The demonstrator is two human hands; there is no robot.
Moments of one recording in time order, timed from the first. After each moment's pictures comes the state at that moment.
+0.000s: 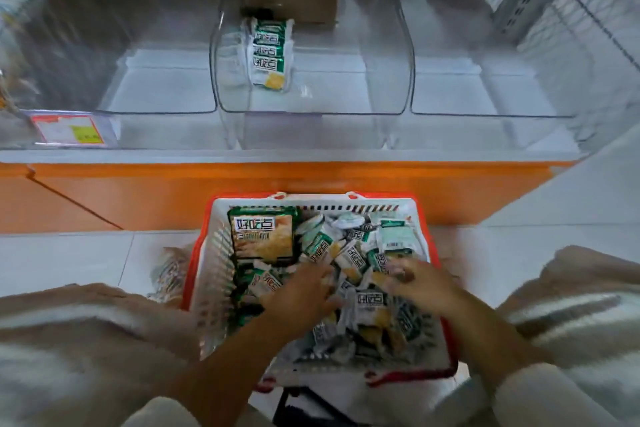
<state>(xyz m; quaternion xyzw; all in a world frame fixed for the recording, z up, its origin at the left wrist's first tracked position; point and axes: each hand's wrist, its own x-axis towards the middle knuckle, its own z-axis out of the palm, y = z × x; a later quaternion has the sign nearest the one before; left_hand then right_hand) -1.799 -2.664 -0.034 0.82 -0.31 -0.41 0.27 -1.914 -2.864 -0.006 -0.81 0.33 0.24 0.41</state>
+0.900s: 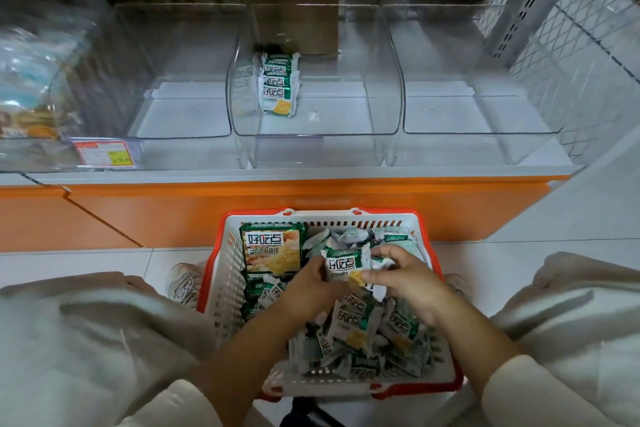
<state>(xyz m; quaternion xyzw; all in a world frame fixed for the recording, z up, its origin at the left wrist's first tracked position) -1.799 -2.678 0.004 0.77 -0.12 -0.47 0.42 -1.896 -2.840 0.012 -0.64 0.37 0.10 0.66</state>
